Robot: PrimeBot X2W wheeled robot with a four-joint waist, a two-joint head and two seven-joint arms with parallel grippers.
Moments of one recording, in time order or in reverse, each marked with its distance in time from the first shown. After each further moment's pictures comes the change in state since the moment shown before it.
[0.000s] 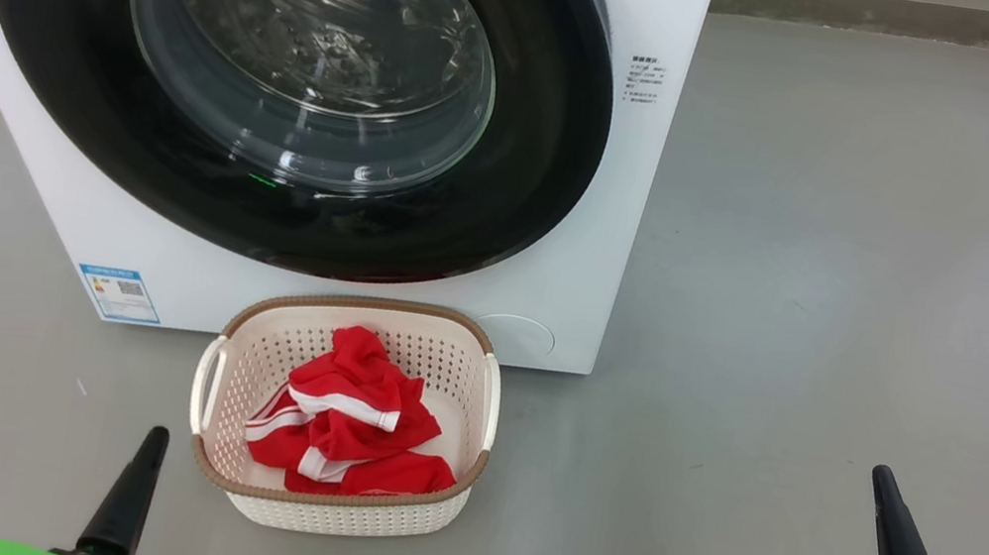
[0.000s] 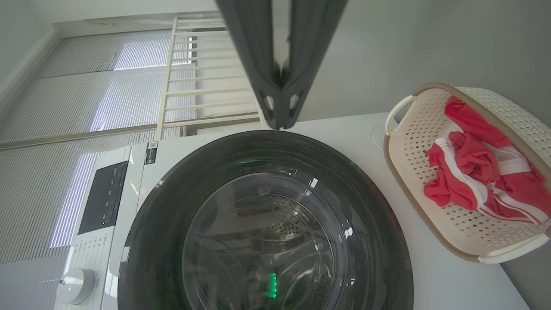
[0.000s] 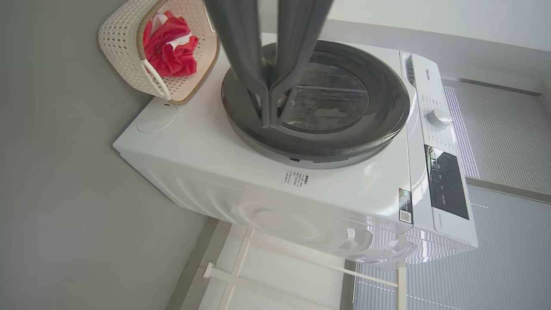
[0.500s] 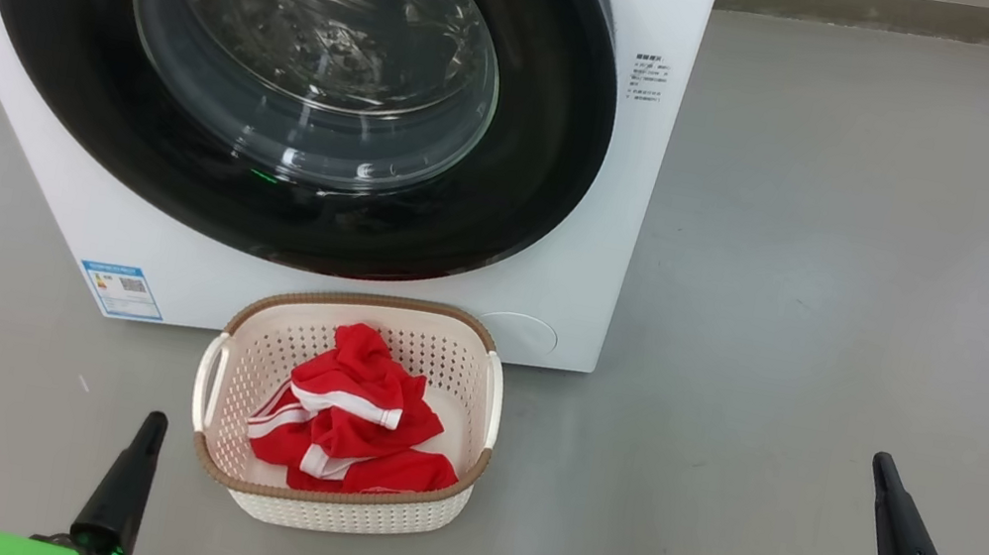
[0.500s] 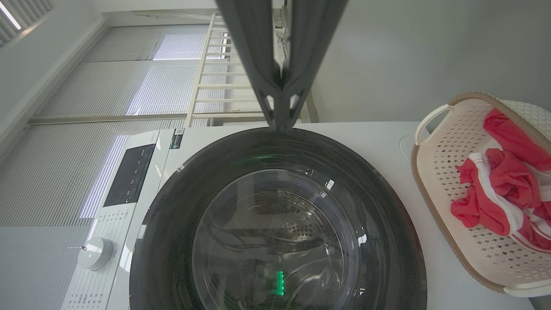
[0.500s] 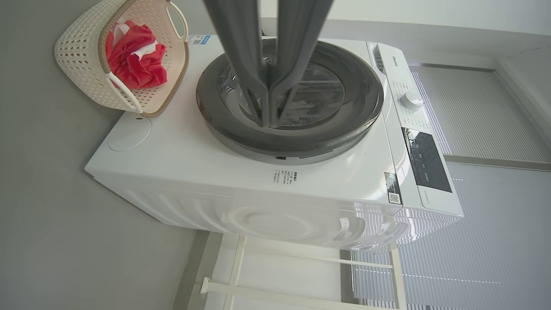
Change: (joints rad) left arm -0.028 0.000 0.014 0.024 -0.149 -0.024 0.040; right arm -0.029 -0.001 -0.005 0.023 0.157 0.000 0.036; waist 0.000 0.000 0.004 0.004
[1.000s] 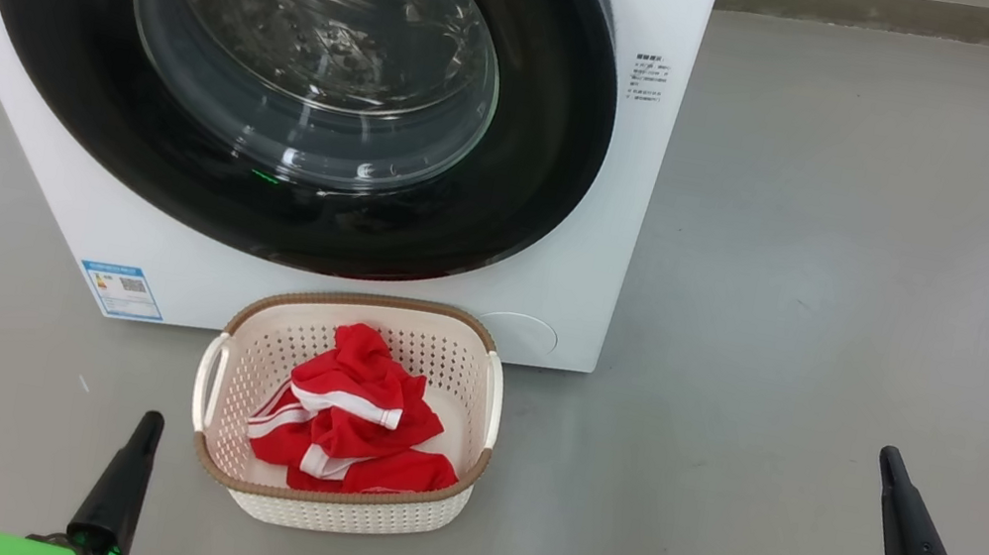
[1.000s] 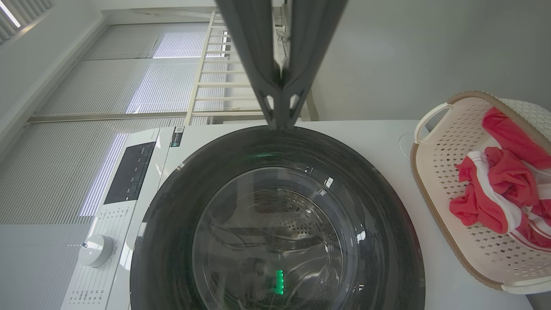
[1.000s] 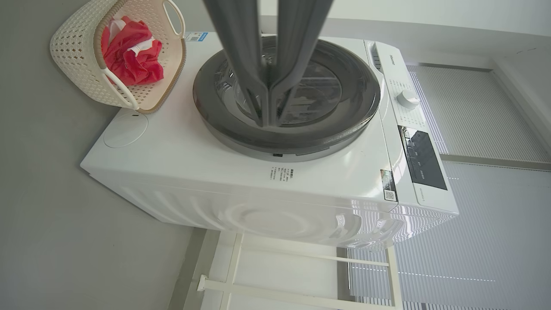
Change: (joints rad) left arm 0.000 -0.001 0.007 0.001 0.000 0.000 0.001; right arm -0.010 0.000 -0.013 0.000 0.000 0.000 0.007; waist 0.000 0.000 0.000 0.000
